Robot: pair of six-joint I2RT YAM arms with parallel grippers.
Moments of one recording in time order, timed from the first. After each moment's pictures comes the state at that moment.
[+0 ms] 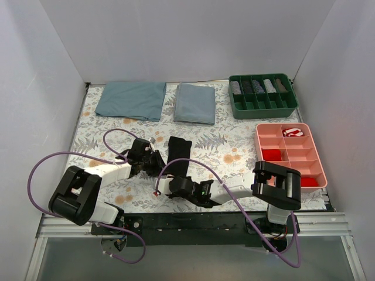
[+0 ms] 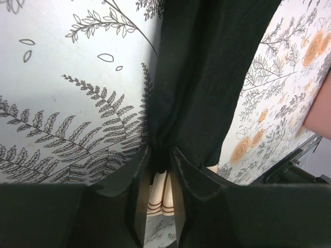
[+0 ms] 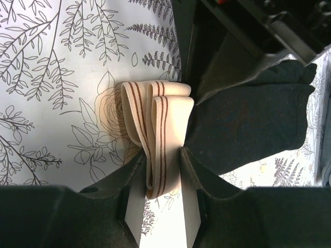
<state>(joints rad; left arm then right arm) -0.42 1.39 0.50 -0.03 0.35 -0.76 1.38 1.75 0.81 0.21 0.41 -0.43</state>
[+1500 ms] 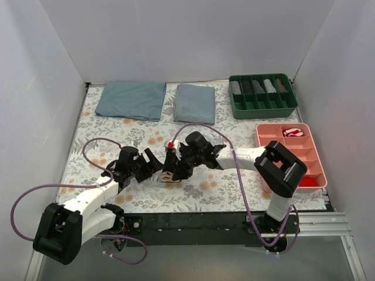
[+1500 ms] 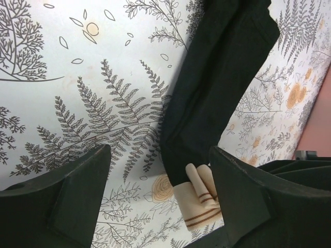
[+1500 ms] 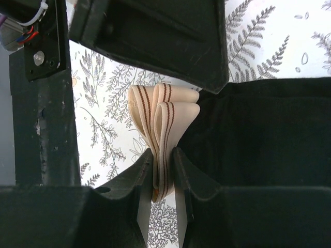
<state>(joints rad) -0.38 1.02 0.35 -0.11 0.17 -0.87 0.92 1.77 0.97 0.09 -0.68 -0.03</state>
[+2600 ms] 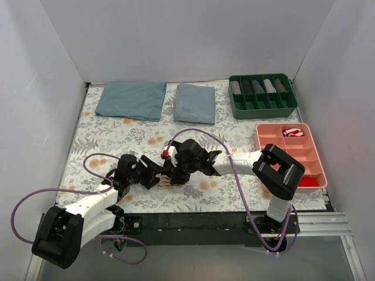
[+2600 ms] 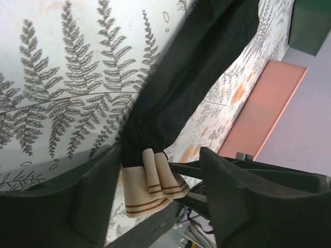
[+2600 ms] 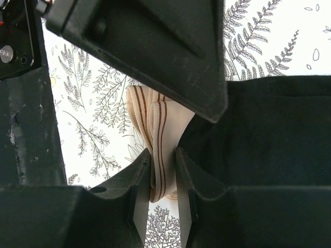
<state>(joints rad) -0.38 0.98 0.21 0.08 0.30 -1.27 1.01 1.78 0.95 0.09 -0.51 -0.04</state>
